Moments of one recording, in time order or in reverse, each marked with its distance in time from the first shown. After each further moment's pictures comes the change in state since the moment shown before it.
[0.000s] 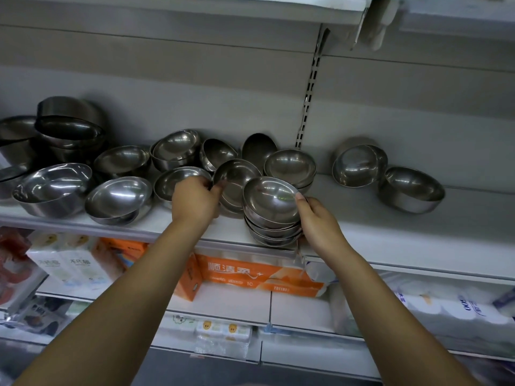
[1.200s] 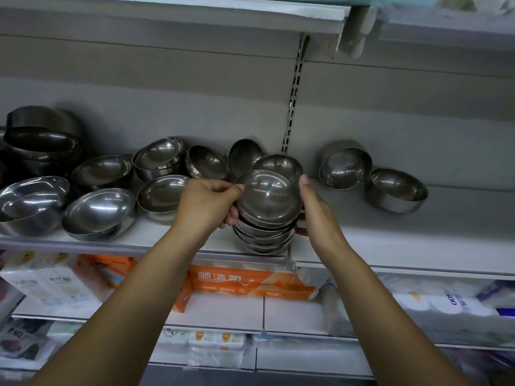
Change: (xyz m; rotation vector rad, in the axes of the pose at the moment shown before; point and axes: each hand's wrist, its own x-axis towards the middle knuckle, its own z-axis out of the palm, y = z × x) left_hand -0.034 0.055 -0.014 -0.497 -0.293 -0.056; right_hand -0.008 -0.023 -0.012 0.260 0.005 -0.017
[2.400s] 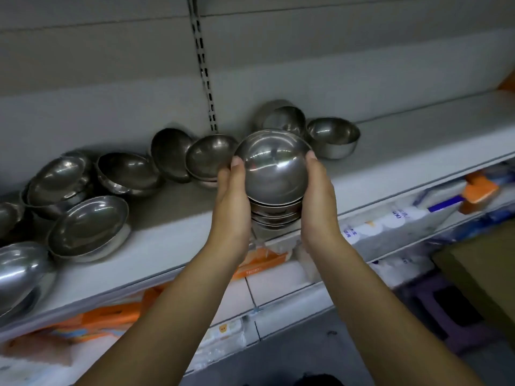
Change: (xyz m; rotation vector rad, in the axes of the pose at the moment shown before) left_hand -0.012 -0.001 0.109 -0.461 -0.337 -0.087; right_hand -0.021 0.010 -0.015 0.424 0.614 0.007
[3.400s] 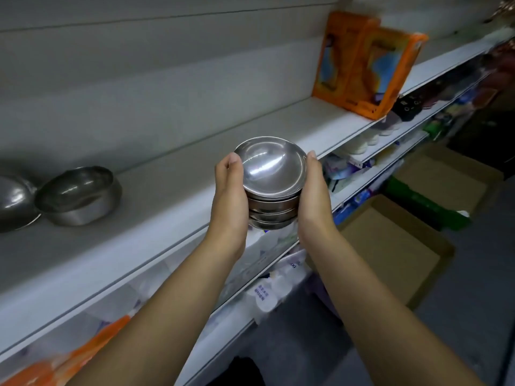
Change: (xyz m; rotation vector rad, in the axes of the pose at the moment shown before) left_hand -0.020 -0.102 0.448 0.073 -0.360 -0.079; right_hand 0.176 -0.118 -0.406 0.056 0.284 0.044
